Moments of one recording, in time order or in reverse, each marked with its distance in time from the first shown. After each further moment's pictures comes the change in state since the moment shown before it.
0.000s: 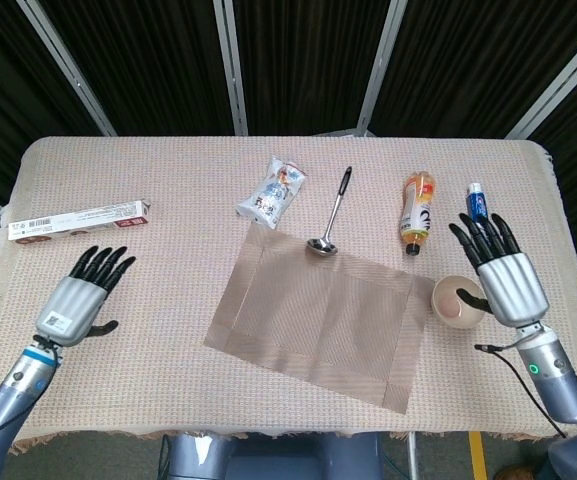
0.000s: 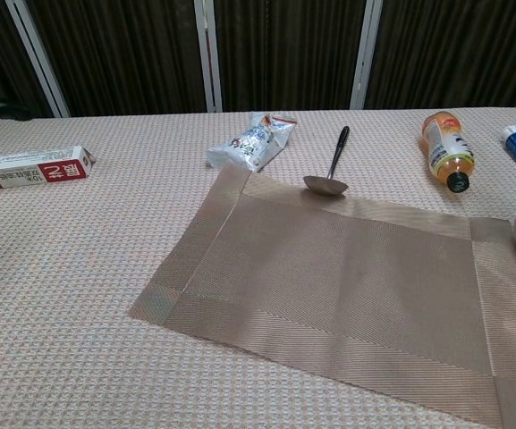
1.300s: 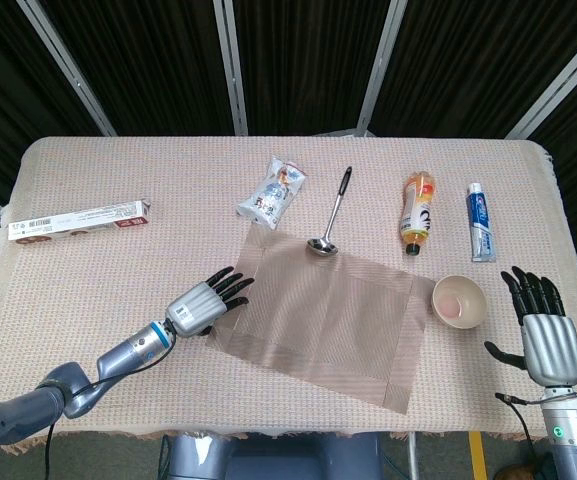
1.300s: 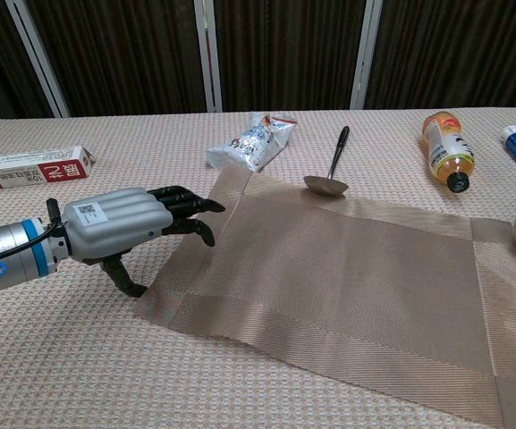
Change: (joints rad) left arm -0.348 -0.536 0.107 0.699 0.277 -0.127 -0.362; right arm -0.231 0.034 -0.030 -0.253 0.122 0.058 -0.072
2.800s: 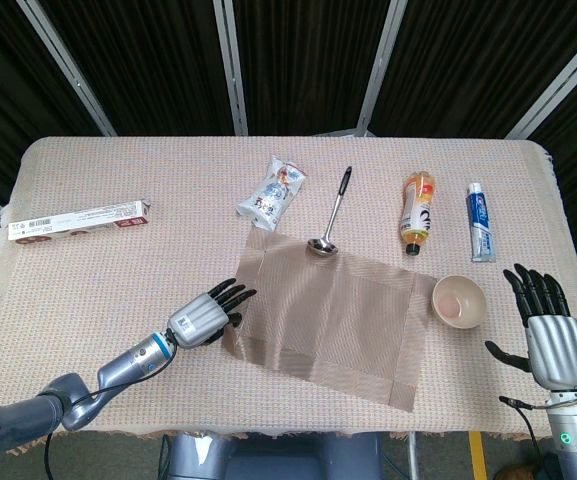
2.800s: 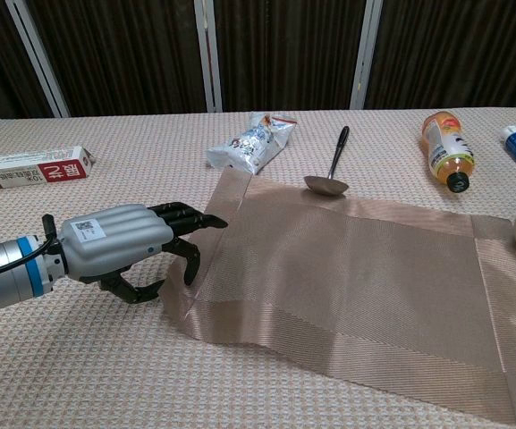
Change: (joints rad) left arm 0.007 0.017 0.055 -0.094 -0.066 0.006 0.025; right arm -0.037 0.035 0.032 -0.031 -0.079 0.017 0.035
